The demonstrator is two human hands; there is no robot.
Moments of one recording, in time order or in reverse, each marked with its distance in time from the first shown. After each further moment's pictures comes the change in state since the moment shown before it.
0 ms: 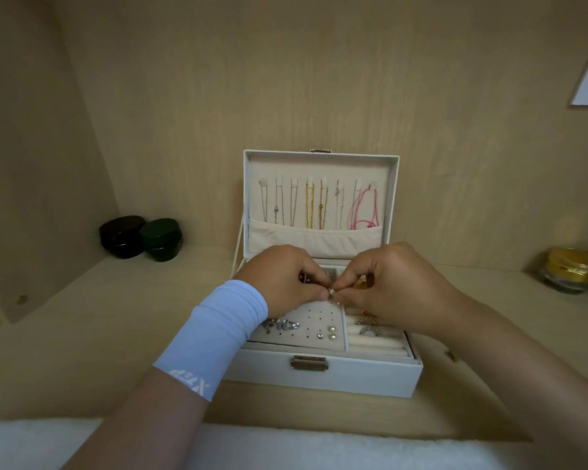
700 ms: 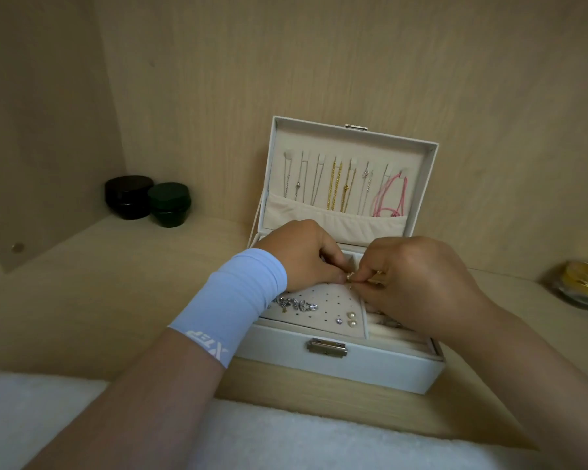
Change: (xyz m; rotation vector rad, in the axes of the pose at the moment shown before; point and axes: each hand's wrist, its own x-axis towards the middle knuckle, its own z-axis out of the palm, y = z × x) left_hand 0.007 -0.010 0.003 -0.101 -0.001 -0.037; right_hand 0.001 -0.001 0.013 -0.446 0.183 -0.321
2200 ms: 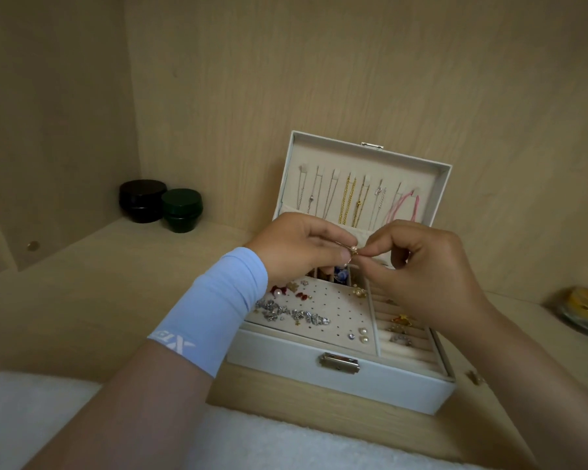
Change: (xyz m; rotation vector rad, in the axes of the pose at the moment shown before) left_hand -0.019 -0.003 -0.026 -0.568 0.087 -0.047; right_hand 0.021 -0.005 0.000 0.462 0.212 0.147
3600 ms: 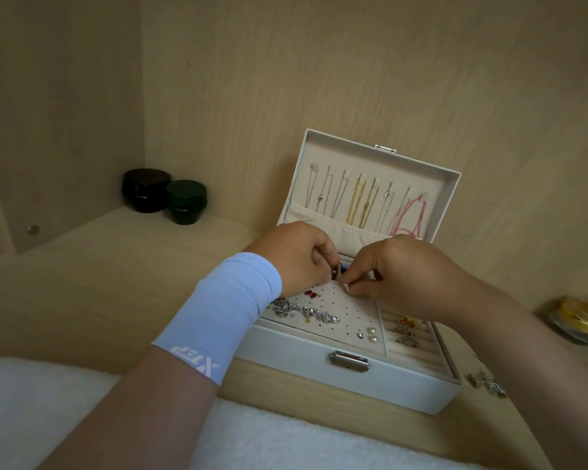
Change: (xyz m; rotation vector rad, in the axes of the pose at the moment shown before) left_hand -0.009 -0.013 -0.007 0.426 0.053 -0.019; right_hand 0.029 -0.015 0.005 -0.500 -0.673 0.019
